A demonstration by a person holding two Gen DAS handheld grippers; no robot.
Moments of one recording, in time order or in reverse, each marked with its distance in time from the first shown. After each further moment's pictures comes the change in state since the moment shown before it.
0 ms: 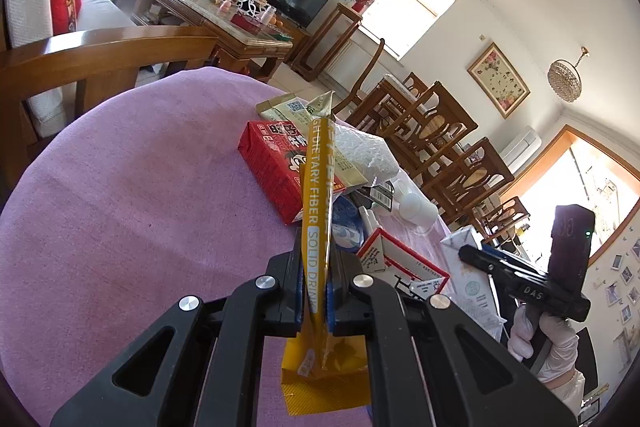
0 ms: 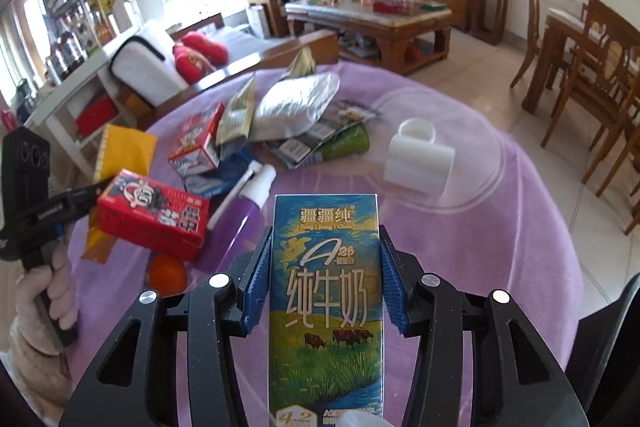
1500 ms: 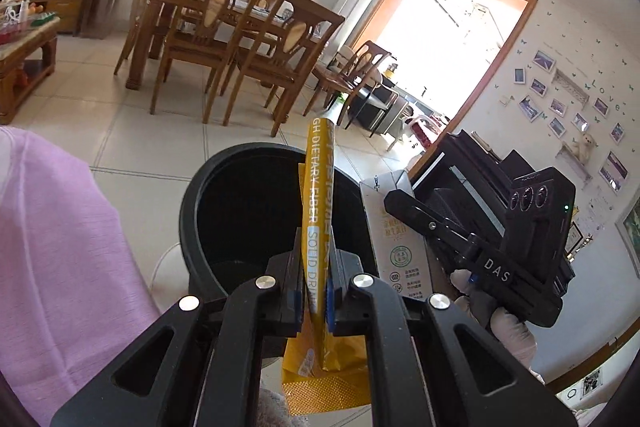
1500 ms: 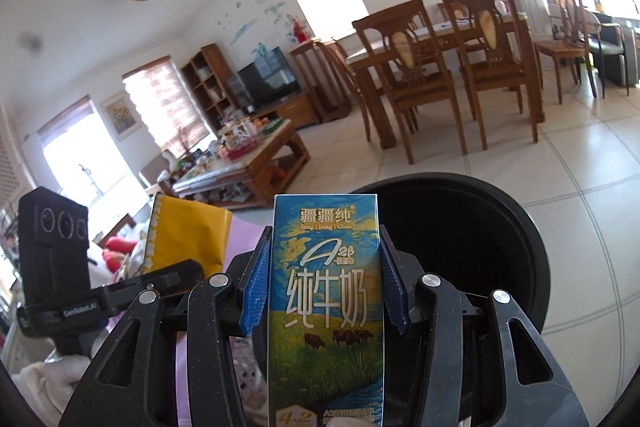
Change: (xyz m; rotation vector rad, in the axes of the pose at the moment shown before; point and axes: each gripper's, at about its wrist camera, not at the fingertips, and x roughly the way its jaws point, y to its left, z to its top) left arm 0.191 -0.373 -0.128 0.504 0.392 -0.469; right arm -0.266 -0.326 -0.240 0.598 -0.440 -0.238
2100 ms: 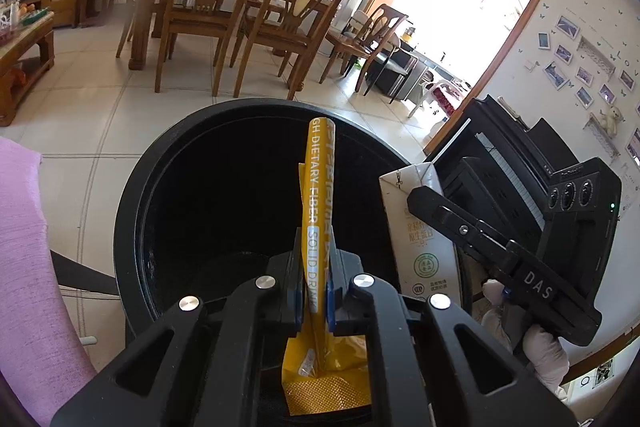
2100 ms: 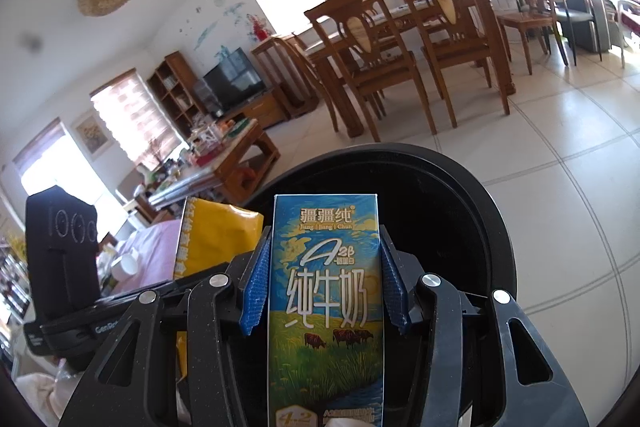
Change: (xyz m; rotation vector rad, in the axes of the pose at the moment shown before) left arm 0.076 0.001 -0.006 0.043 0.115 0.091; right arm 0.037 -0.030 -0.024 0.085 0.023 -0.076
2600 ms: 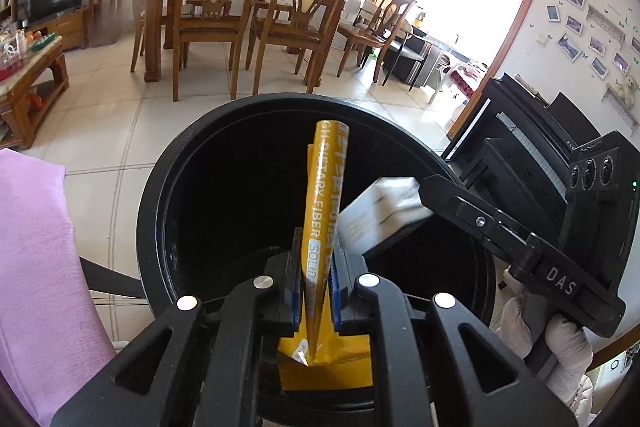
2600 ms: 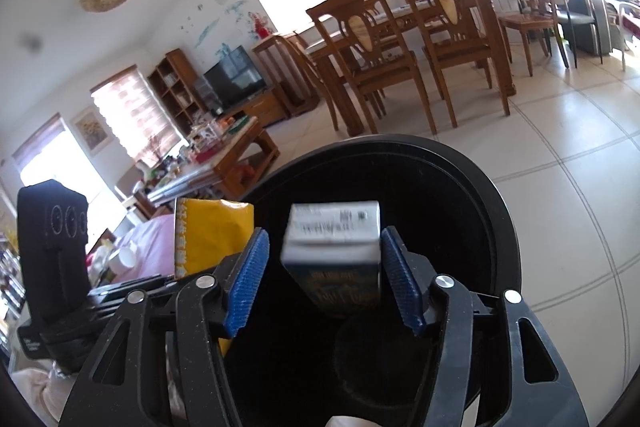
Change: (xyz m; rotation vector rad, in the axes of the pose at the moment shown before) left arm -0.006 -0.013 0.000 0.080 0.018 0.106; right arm 0.003 0.012 -0.003 -0.016 -0.013 0.012
